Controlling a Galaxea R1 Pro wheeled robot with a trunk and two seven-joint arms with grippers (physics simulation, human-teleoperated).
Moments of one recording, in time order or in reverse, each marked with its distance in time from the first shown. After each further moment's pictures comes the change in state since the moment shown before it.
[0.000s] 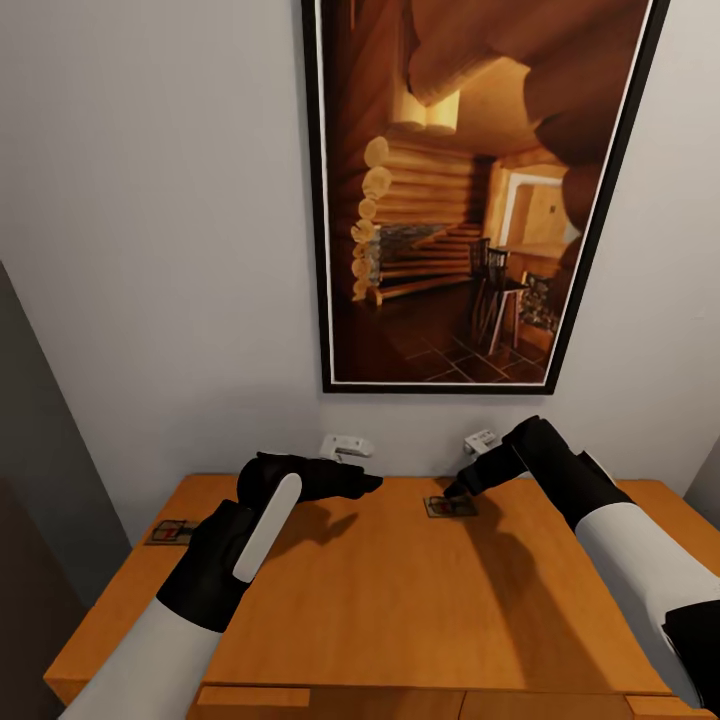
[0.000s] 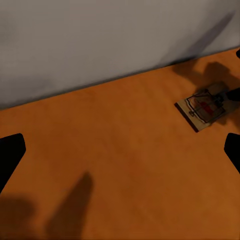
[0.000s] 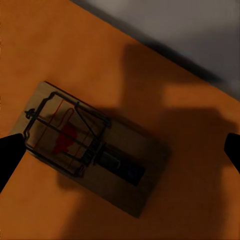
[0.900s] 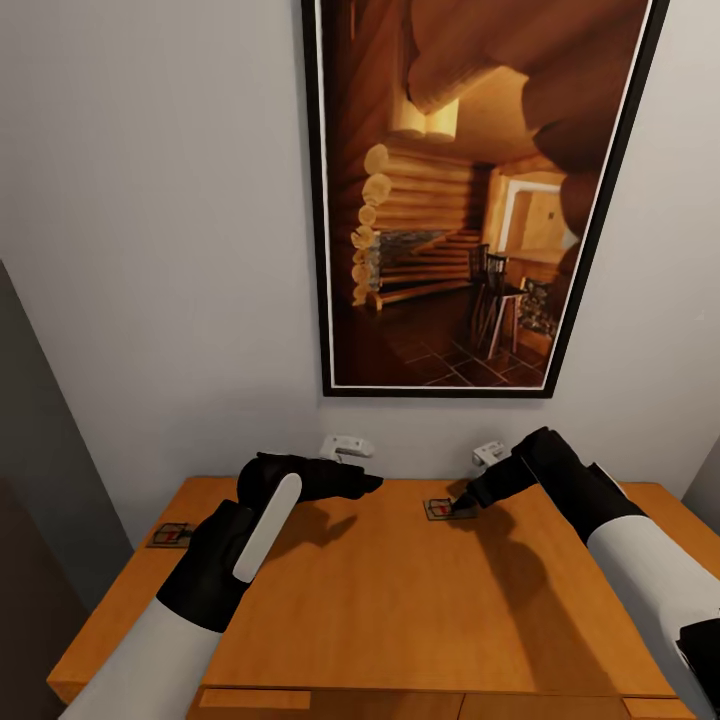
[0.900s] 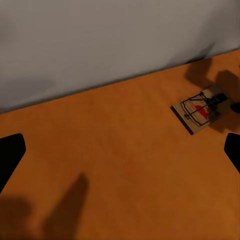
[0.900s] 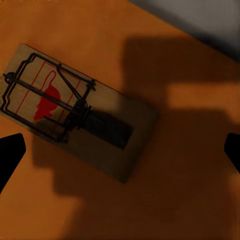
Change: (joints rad) left arm 0.000 0.000 0.001 0.001 0.003 0.000 -0.001; right arm 0.040 -0.033 0.000 -0.008 -0.003 -0.002 0.007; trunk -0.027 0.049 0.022
